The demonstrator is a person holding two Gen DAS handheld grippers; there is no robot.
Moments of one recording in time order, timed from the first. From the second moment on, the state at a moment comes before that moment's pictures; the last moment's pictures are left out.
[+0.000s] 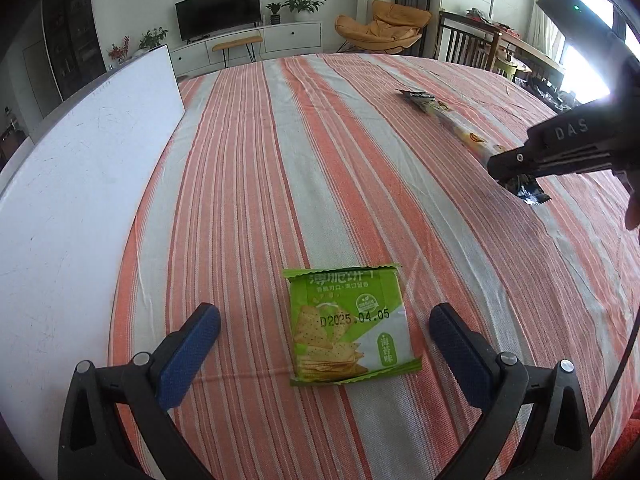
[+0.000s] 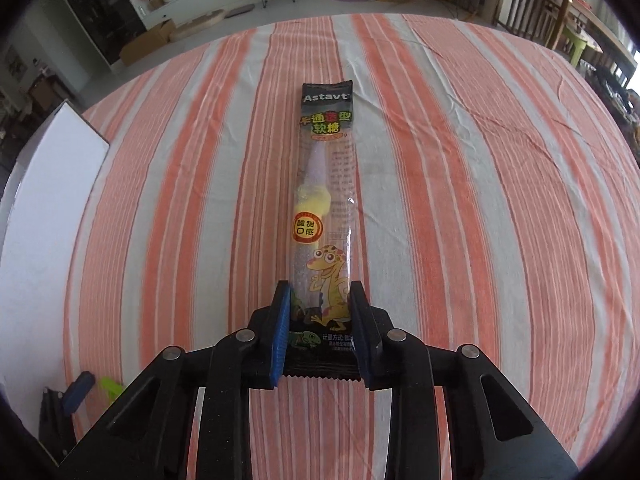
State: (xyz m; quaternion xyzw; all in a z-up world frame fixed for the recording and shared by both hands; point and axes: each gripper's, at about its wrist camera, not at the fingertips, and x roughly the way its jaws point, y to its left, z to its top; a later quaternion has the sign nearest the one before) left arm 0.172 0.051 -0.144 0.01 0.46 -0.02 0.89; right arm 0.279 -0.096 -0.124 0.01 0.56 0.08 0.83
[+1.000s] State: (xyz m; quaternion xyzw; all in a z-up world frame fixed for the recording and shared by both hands) left arm 0.172 0.051 -0.144 0.01 0.46 -0.02 0.89; right arm 0.109 -0.111 -0.146 0.01 0.48 -0.03 0.88
